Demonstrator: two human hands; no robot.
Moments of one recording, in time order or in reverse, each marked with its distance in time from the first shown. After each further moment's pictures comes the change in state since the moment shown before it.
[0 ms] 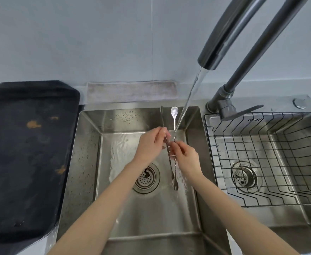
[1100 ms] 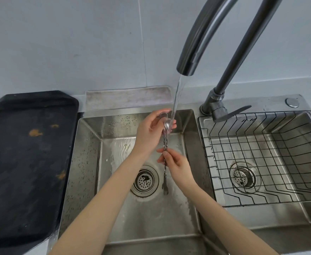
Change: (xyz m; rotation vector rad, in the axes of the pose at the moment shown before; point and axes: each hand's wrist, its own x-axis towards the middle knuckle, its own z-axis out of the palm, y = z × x) left_hand 0.000 0.055 -0.004 -0.368 0.066 0.070; right_hand -0.020 0.006 0.004 0.281 -0.151 -0.115
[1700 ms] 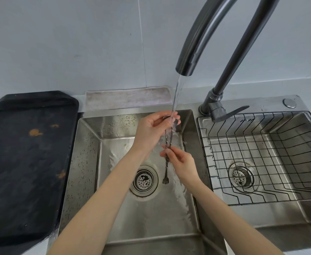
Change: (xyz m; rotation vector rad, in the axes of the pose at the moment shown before) left_hand -0.001 0.005 -0.002 -0.092 -0.078 -0.002; right_hand 0.003 -0.006 -0.012 -0.031 0.031 0.049
